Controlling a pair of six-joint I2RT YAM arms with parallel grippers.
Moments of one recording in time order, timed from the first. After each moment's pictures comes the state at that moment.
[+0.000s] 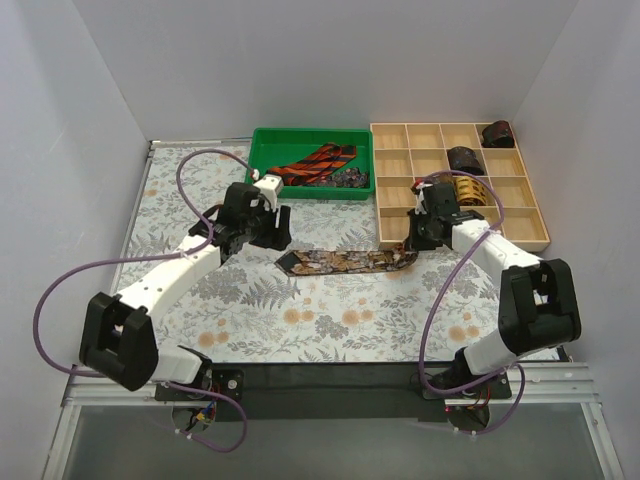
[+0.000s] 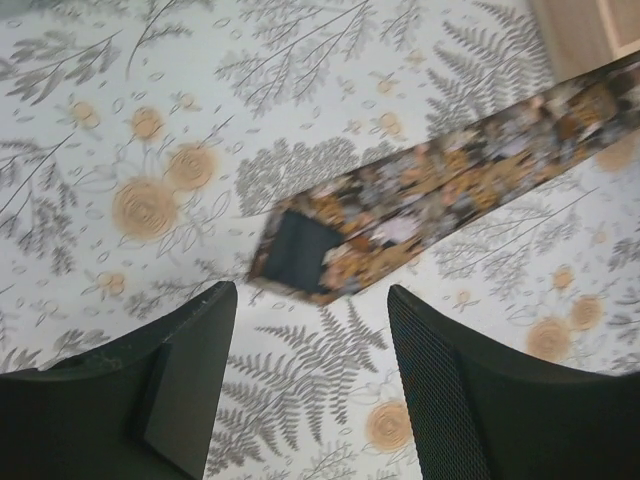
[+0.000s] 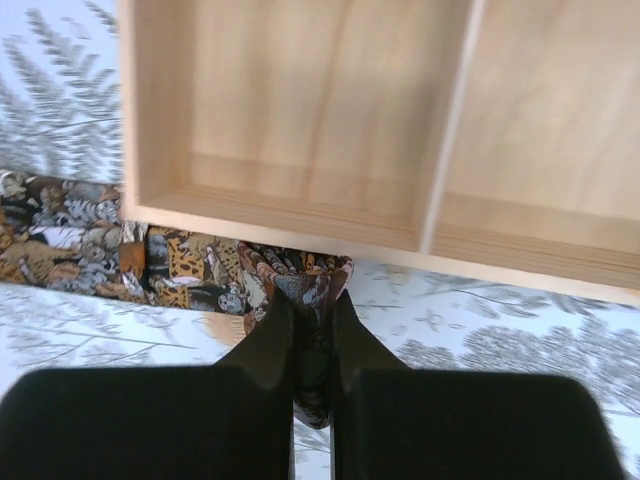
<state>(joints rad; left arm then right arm) -0.46 1.39 1.01 -0.35 0.14 -0.17 0.25 1.50 0.93 -0.39 -0.12 0.19</state>
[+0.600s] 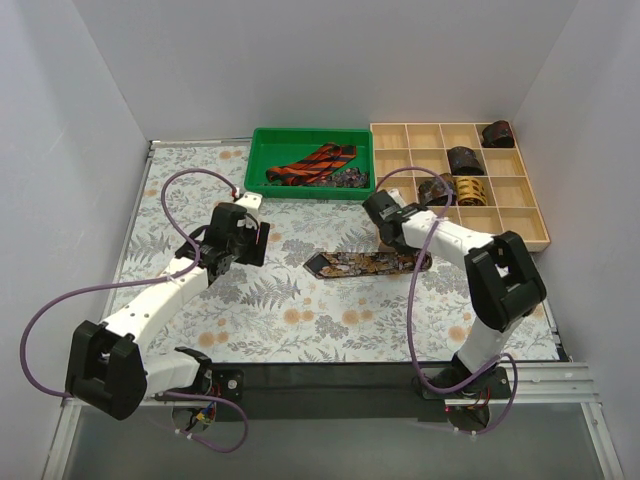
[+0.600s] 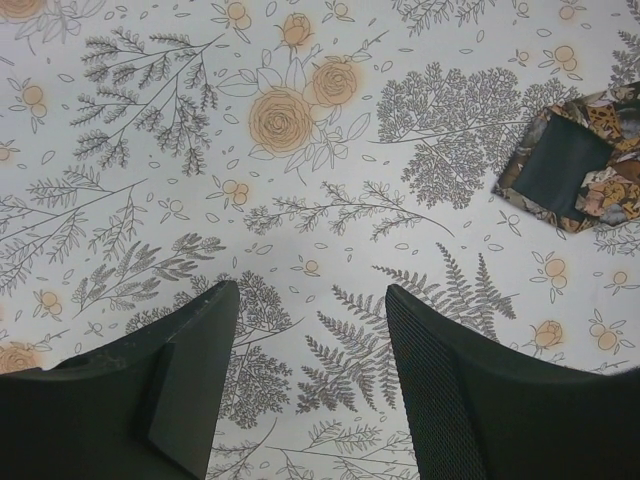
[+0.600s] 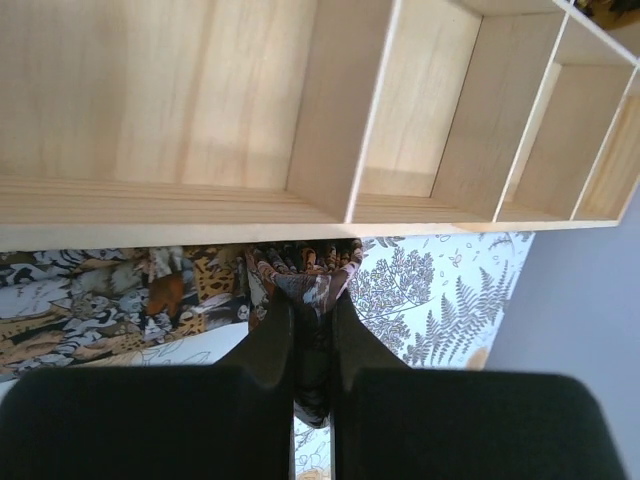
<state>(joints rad) -0.42 1.20 0.81 -0.38 -0.10 -0.09 0.56 1.71 1.14 -0.69 0.64 0.09</state>
